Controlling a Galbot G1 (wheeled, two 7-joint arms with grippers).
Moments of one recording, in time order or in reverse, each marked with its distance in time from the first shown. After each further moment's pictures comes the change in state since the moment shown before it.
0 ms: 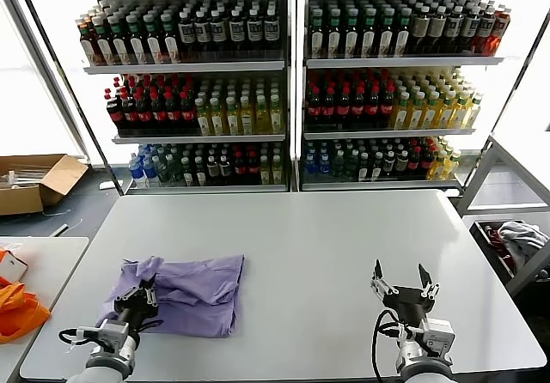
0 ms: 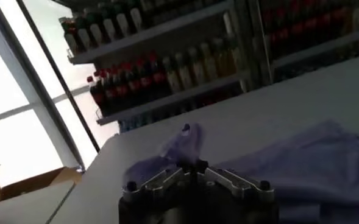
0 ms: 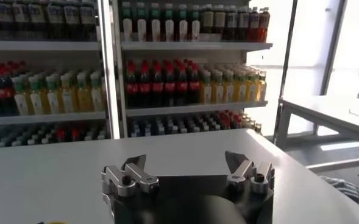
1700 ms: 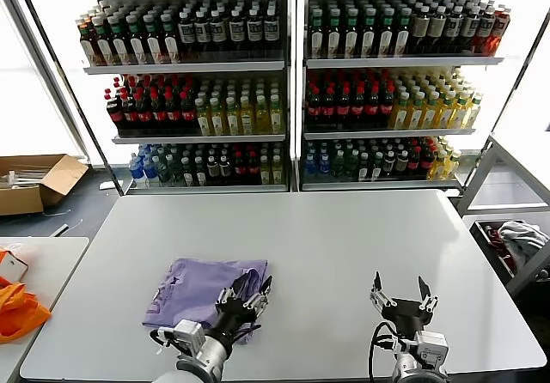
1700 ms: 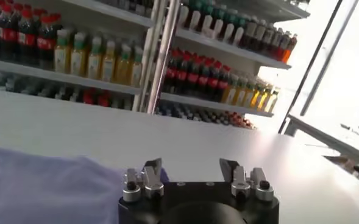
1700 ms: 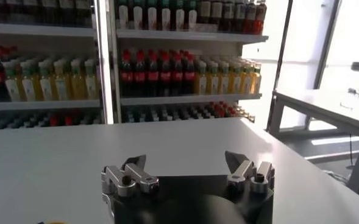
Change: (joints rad) left arm -0.057 -0.120 0.339 -0.116 -0.366 0.058 -0.061; right arm -0.038 0.015 -0.017 -0.041 -0.049 0.042 0.000
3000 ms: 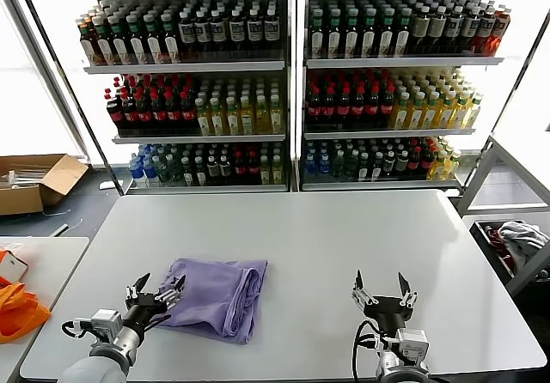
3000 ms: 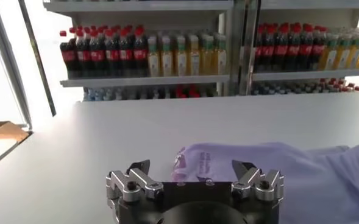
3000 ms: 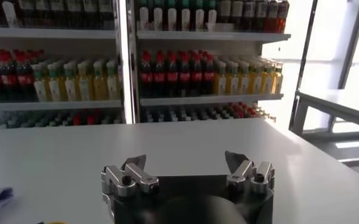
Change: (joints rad) left arm 0.016 0.200 -0.347 0.165 -0.004 -0.017 0.073; right arm 0.034 -0.002 -0.077 -0.028 -0.012 0.010 -0.006
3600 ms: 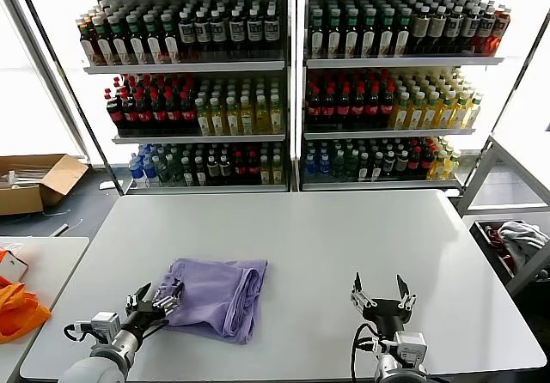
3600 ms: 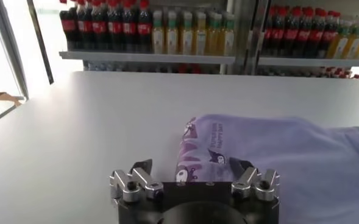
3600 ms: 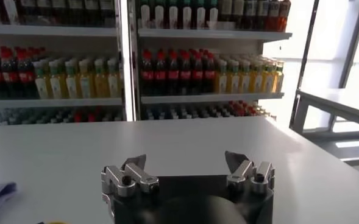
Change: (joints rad) left arm -0.015 0.011 0.002 0.076 -0.068 0.020 0.016; right arm -0.007 0.006 -0.008 0.001 -0.012 0.002 0.000
